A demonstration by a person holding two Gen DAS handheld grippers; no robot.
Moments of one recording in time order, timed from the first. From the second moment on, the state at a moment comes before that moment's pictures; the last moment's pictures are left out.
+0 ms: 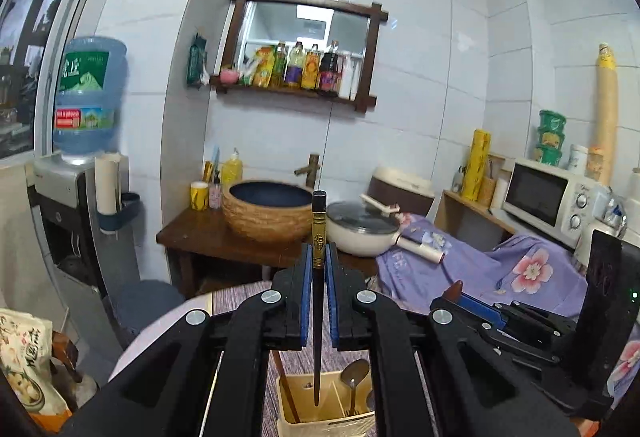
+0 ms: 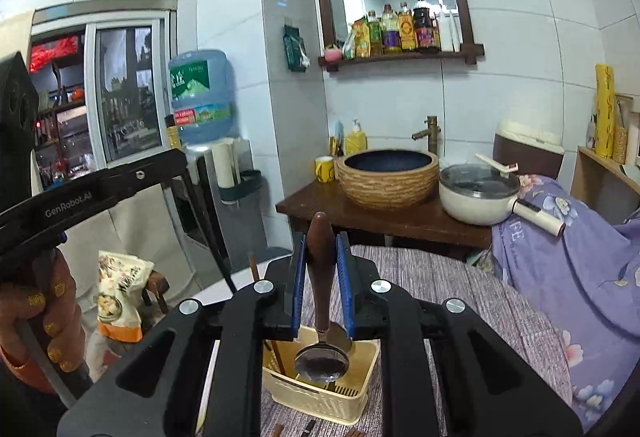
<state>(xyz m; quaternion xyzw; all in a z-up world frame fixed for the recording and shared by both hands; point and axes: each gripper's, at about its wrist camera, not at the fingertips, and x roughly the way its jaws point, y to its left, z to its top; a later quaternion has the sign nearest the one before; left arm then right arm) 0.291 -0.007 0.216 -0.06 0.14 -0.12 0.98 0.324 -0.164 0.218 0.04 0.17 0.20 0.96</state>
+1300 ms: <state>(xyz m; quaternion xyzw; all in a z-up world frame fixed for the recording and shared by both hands) 0.279 -0.028 0.097 0.01 0.16 -0.10 0.98 0.309 -0.181 0.118 0.04 0.19 0.16 0.97</state>
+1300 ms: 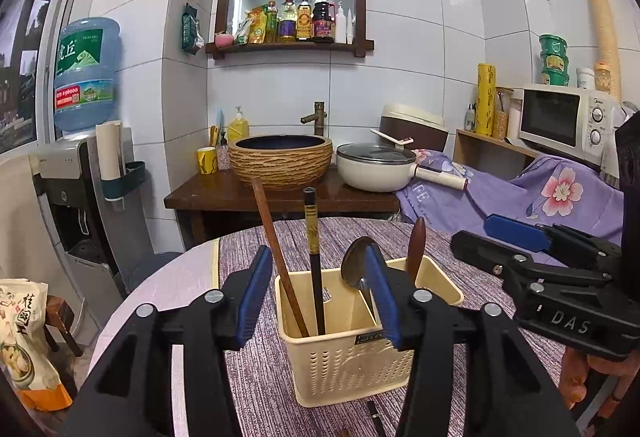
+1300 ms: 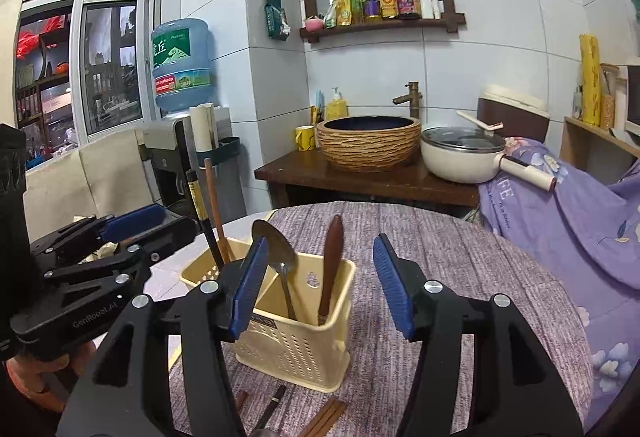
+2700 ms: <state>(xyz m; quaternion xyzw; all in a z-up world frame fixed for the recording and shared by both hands) 0.244 -0.034 -0.048 0.02 0.41 -0.09 0.91 0.279 -0.172 -0.040 -0.01 0.46 0.06 0.89</state>
